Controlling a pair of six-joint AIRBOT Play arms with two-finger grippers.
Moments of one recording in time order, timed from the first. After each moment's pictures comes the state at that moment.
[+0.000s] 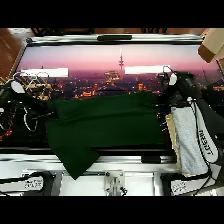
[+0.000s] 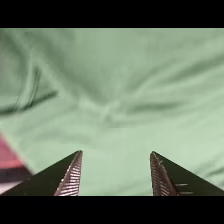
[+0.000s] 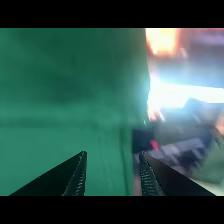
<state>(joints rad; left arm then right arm) 0.16 -1.44 1.16 1.29 -1.45 -1.44 0.06 -1.62 1.40 -1.52 1.36 1.51</state>
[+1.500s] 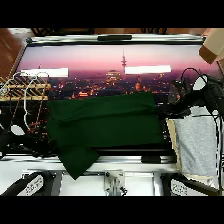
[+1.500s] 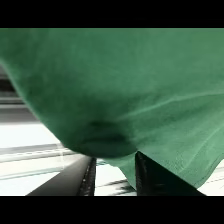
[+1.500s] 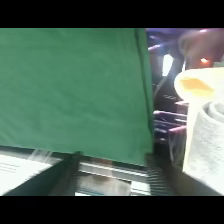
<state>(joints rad) 0.29 -1.04 0.42 1.18 -1.33 -1.34 -0.08 -1.35 1.20 -1.33 1.51 1.43</state>
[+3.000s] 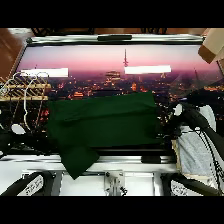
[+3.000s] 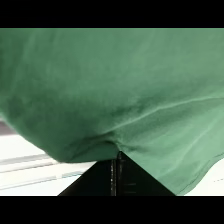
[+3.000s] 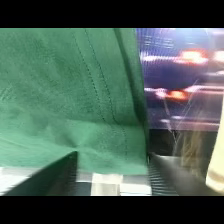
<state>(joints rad) 0.26 -1.04 0.44 1.14 -1.31 -1.33 0.00 -1.34 0.79 -1.43 1.29 1.56</state>
